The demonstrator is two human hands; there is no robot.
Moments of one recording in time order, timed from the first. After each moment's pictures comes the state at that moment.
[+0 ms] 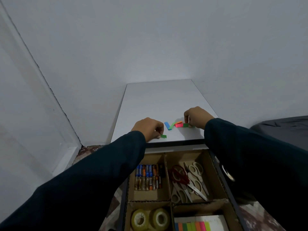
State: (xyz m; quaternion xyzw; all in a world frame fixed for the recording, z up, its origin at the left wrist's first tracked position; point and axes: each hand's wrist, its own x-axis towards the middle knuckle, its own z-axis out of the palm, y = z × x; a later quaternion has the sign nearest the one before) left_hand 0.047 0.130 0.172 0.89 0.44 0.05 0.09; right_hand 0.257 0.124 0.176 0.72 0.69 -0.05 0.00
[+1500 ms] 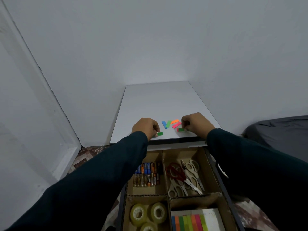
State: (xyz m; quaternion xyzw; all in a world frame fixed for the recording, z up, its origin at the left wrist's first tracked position) left_hand 0.052 0.118 0.167 0.82 0.54 0.11 0.16; right_hand 0.248 0.075 0.171 0.70 0.70 -0.06 -0.12
